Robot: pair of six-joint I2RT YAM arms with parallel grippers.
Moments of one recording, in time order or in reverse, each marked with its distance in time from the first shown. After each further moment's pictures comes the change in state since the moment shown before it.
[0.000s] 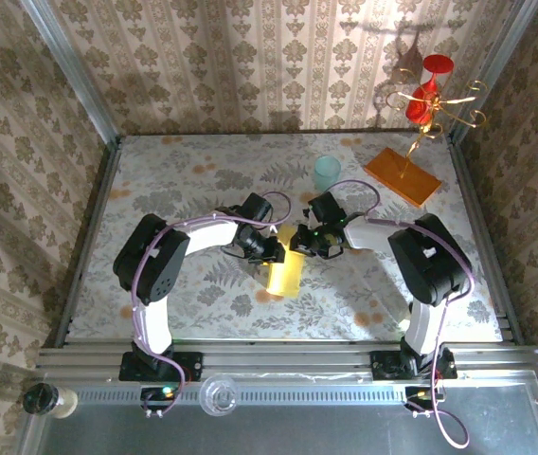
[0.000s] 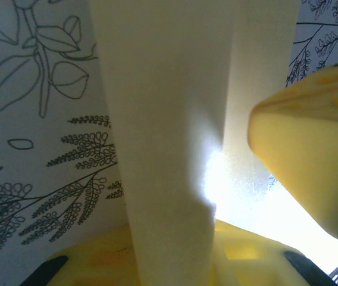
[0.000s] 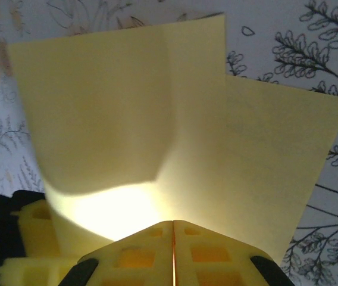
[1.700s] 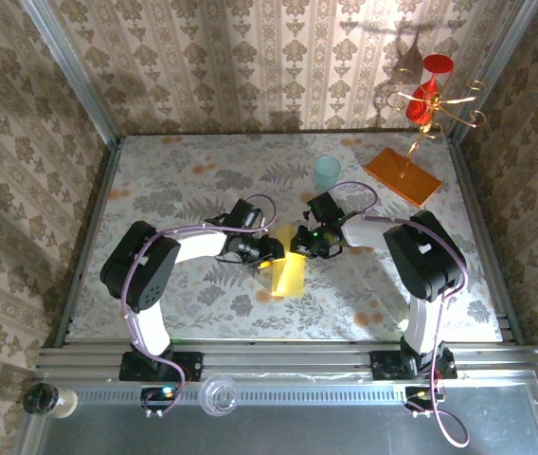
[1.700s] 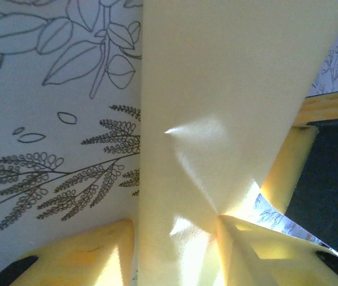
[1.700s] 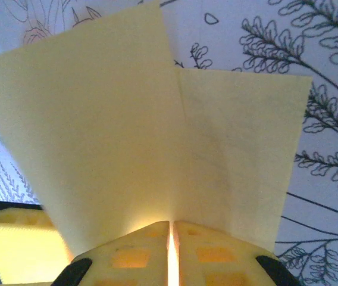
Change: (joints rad) left arm 0.026 -0.090 -0.177 0.260 0.046 -0.267; right arm -0.008 0.035 0.022 -0.038 0.001 0.000
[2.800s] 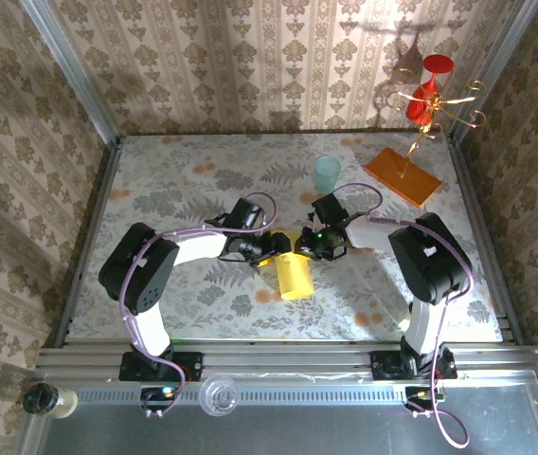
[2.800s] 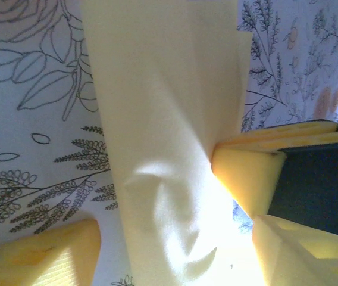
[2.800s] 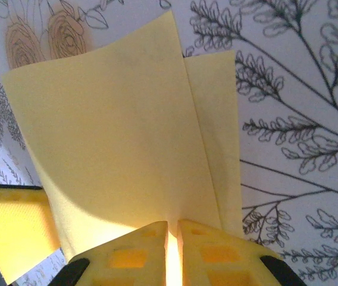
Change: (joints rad) left arm -0.016 -0.012 0.000 0.049 -0.030 -0.056; right arm -0.013 -0.037 -0.037 -0.023 -0.002 0.009
